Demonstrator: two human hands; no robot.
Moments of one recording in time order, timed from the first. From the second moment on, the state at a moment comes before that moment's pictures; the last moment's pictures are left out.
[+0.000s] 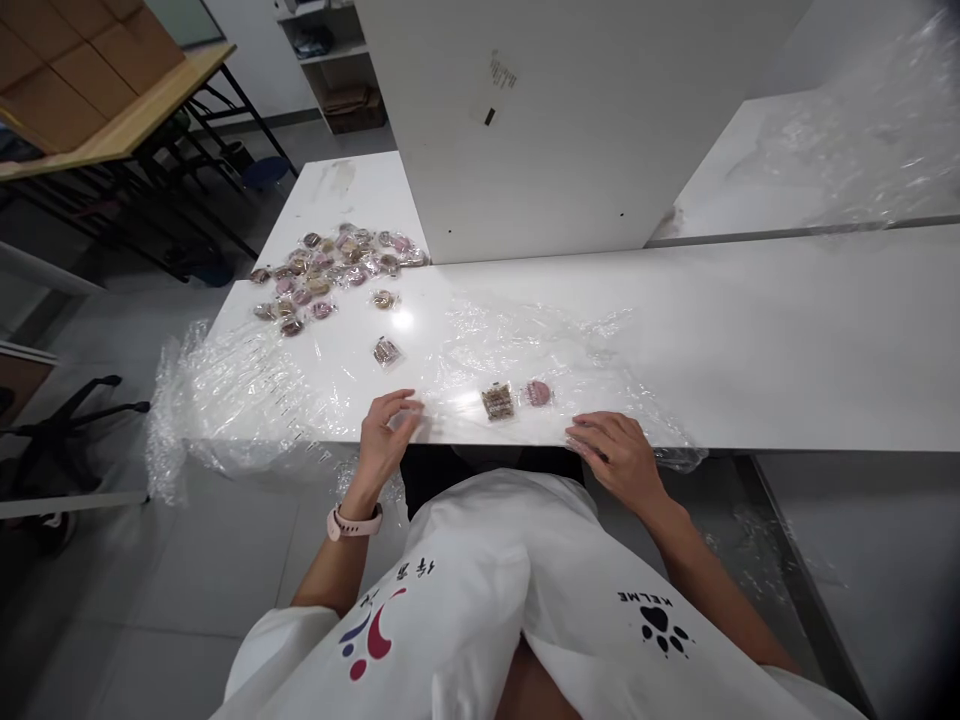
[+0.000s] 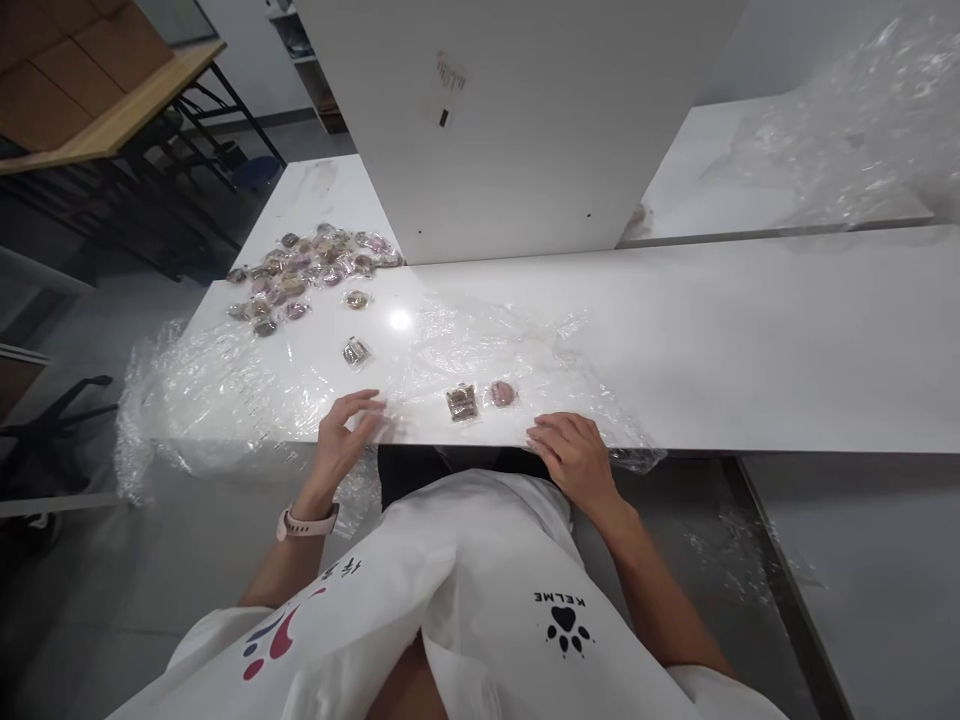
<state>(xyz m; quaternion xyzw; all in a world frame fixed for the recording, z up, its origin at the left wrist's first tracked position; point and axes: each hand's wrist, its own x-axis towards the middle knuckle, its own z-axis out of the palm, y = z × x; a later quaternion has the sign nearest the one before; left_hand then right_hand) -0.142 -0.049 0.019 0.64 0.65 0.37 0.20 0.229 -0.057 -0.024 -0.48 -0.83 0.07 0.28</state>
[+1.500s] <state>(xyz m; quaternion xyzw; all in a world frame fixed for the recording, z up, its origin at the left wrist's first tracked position) -0.079 -0.057 -0.023 0.88 0.42 0.19 0.09 0.218 -0.052 -0.030 -0.41 -0.87 0.10 0.25</state>
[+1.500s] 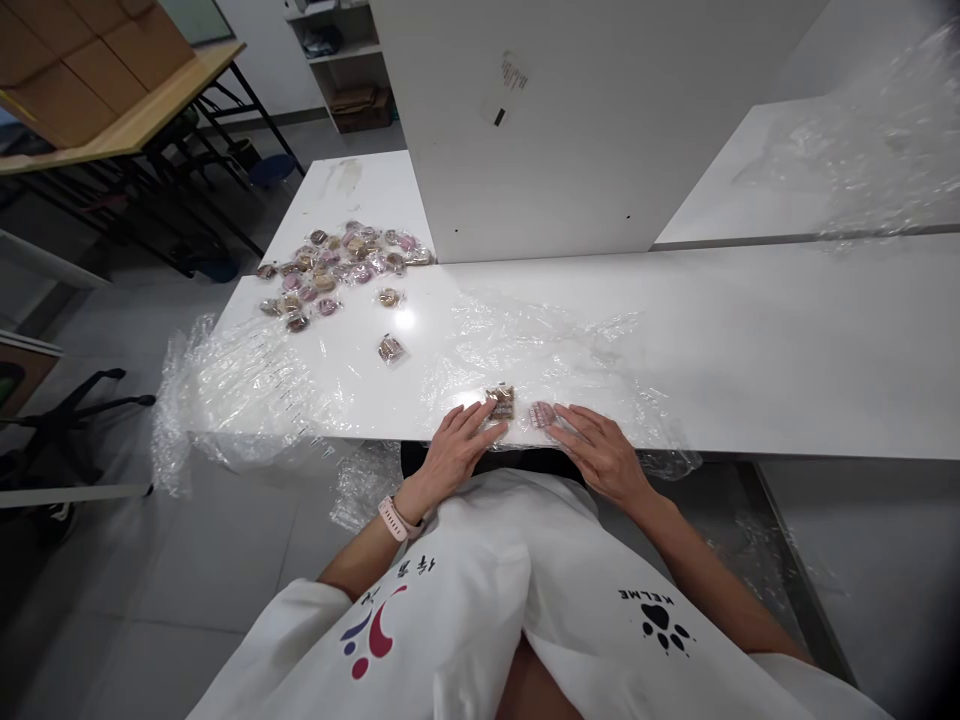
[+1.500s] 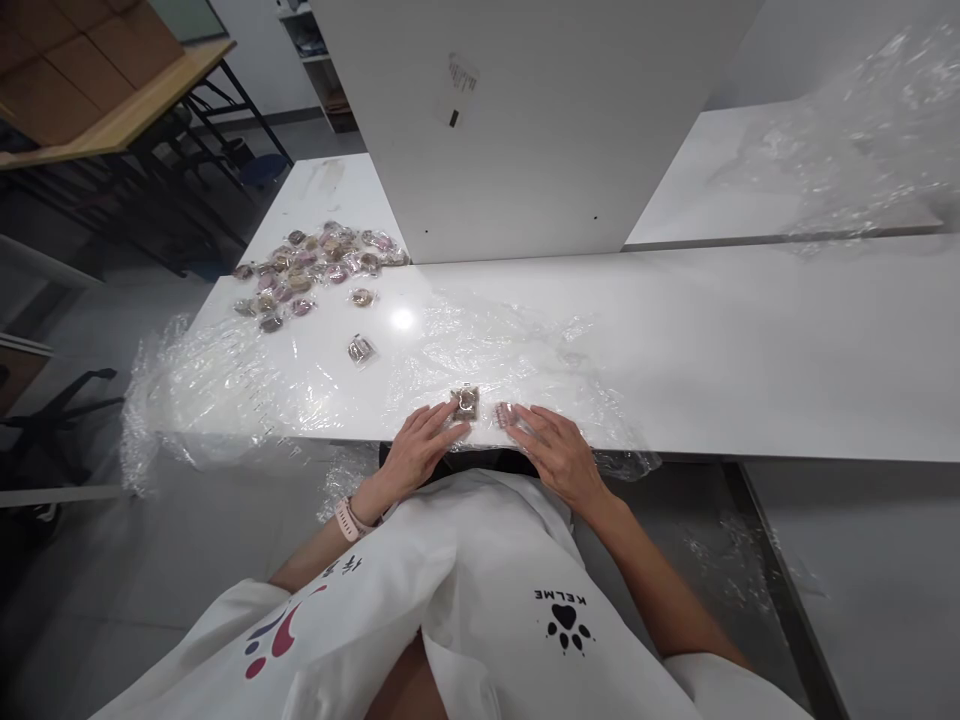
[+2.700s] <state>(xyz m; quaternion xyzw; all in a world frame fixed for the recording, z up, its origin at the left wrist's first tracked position) -0.061 0.014 0.022 0.79 0.60 0.12 0.11 0.178 -0.027 0.014 -0.36 -0.88 0.19 0.25</state>
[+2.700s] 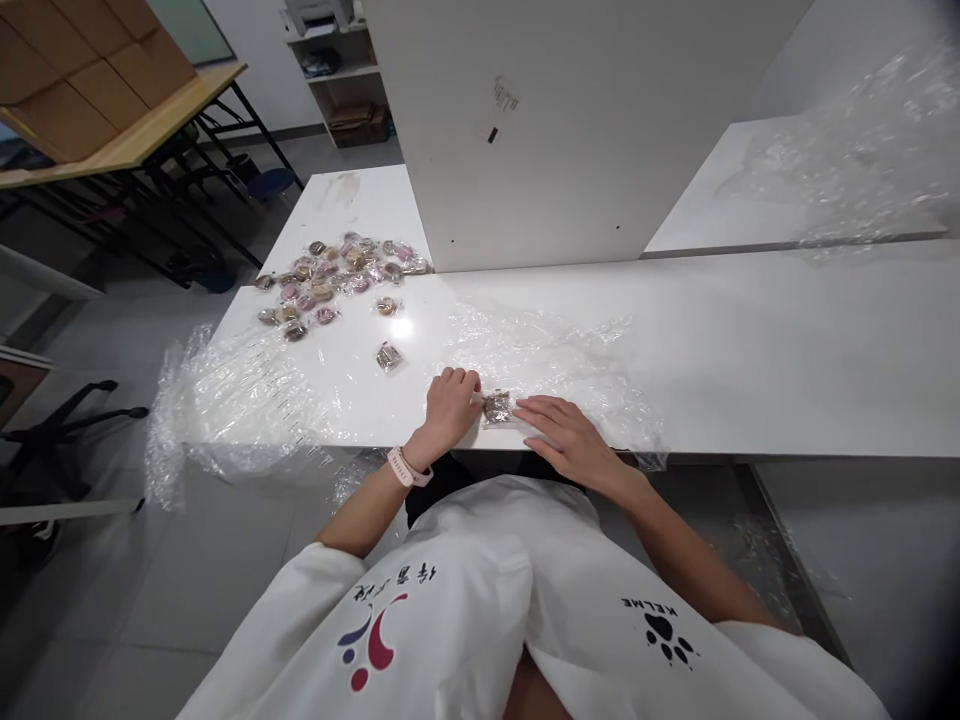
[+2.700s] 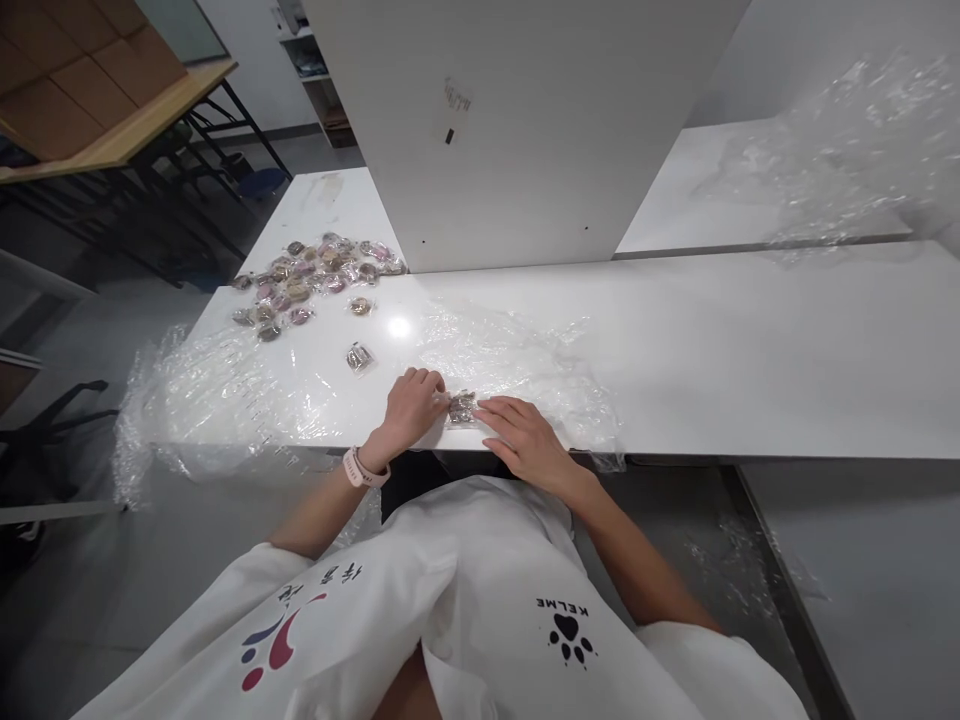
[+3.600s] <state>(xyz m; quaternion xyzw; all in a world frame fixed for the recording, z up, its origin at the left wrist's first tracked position) -0.070 0.091 0.024 0.73 0.56 0.08 0.39 0.205 0.051 -0.011 -0.66 -0.68 0.26 0.19</state>
